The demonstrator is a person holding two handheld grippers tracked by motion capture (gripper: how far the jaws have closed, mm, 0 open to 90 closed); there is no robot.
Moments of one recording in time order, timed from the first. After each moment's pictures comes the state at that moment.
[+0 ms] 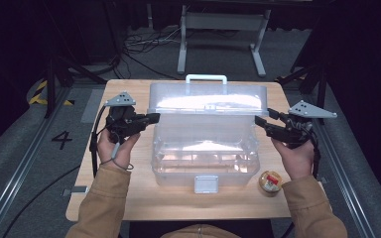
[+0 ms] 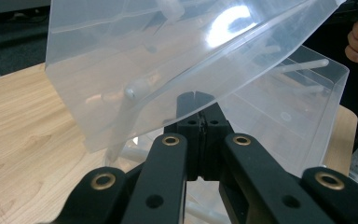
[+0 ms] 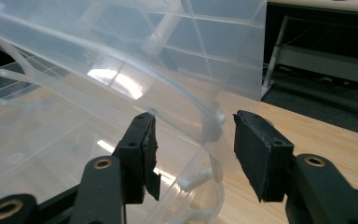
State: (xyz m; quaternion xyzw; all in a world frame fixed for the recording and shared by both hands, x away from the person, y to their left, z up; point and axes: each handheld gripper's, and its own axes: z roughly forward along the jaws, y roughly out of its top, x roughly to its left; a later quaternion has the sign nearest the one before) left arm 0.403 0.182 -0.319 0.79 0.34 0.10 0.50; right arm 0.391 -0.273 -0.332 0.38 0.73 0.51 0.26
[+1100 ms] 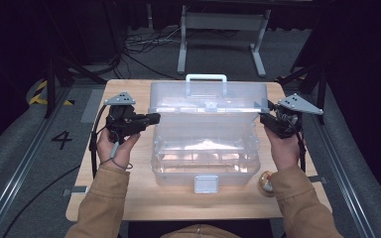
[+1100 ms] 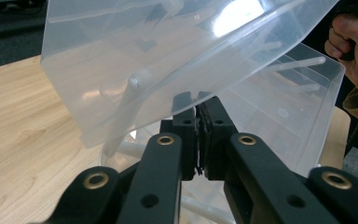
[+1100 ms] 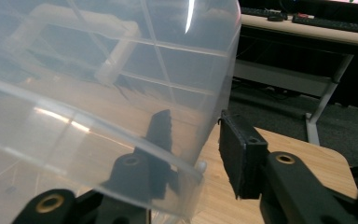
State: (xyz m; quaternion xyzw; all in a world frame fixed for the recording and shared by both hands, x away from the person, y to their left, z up) left arm 0.404 0.183 -0.321 0.79 0.34 0.09 0.50; right arm 0.408 -0.251 -0.332 0.42 0.68 0.49 0.35
